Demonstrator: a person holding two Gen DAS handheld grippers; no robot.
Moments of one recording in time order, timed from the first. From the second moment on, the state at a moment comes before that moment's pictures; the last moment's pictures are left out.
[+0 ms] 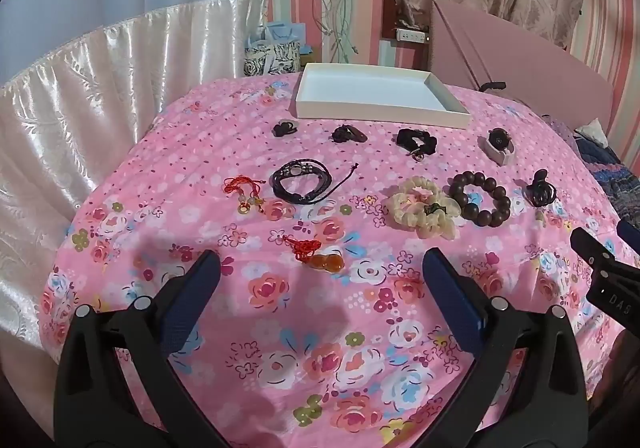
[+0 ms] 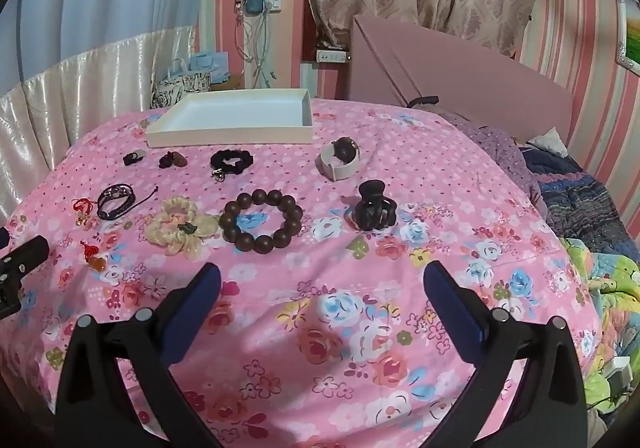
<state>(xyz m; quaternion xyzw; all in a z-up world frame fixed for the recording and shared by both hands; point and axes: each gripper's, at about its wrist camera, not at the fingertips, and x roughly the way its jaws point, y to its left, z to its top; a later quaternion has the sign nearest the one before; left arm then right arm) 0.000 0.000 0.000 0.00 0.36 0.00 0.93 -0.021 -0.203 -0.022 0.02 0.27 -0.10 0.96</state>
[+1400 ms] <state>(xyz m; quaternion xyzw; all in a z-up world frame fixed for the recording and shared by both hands) 0.002 0.004 -0.004 0.00 0.36 0.00 0.93 -0.018 -0.203 -0.023 0.02 0.27 -0.10 0.96</state>
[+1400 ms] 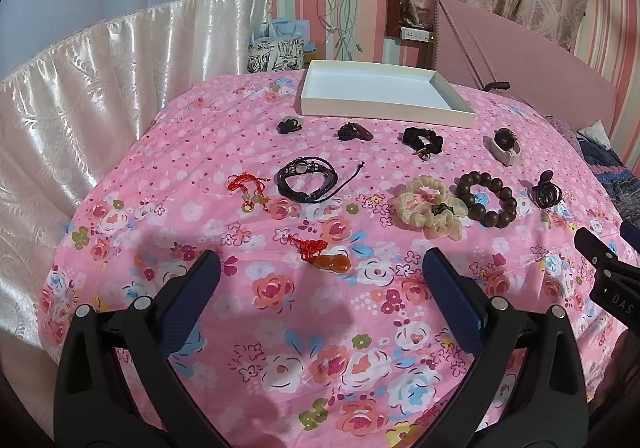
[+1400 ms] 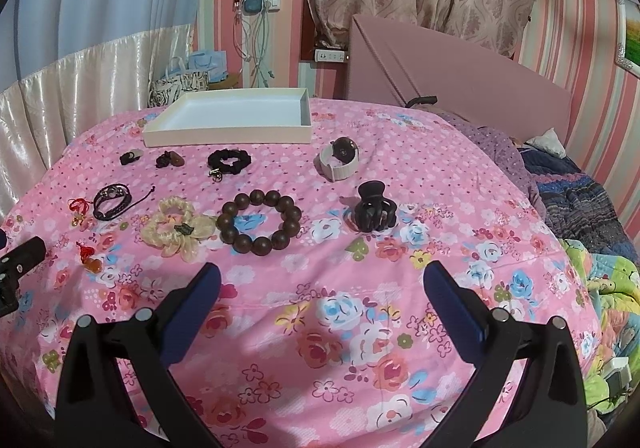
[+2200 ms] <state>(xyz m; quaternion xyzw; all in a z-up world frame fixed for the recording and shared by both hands) 0.004 0.005 -0.006 0.01 0.36 0.01 0.93 -0.018 -0.201 -0.023 0.02 0.27 -0.10 0.96</state>
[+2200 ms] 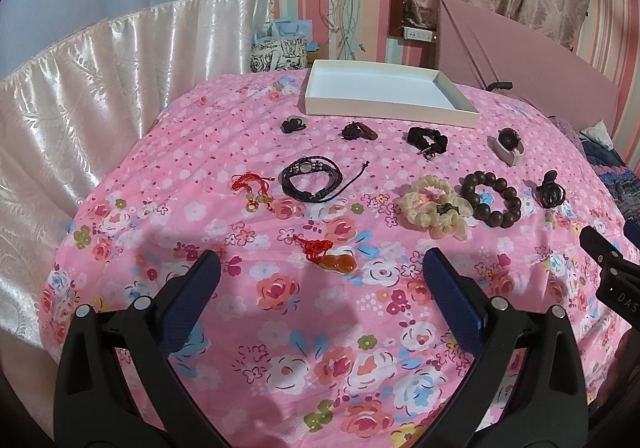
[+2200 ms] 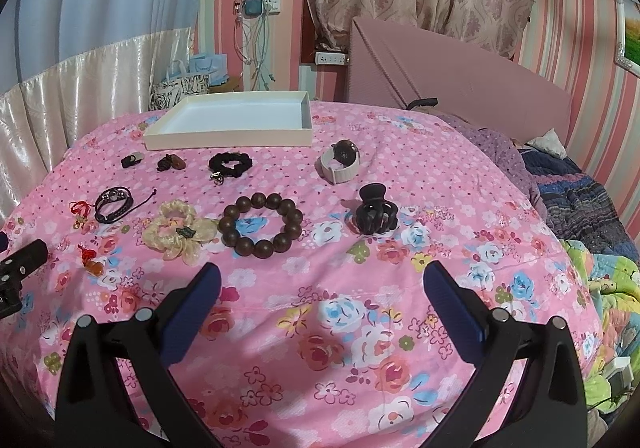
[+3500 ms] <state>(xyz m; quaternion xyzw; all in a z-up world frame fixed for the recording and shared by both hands) 0.020 -0.001 -0.022 0.02 0.38 -0.01 0.93 -0.001 -0.201 -0.032 0.03 0.28 -0.06 0.96</state>
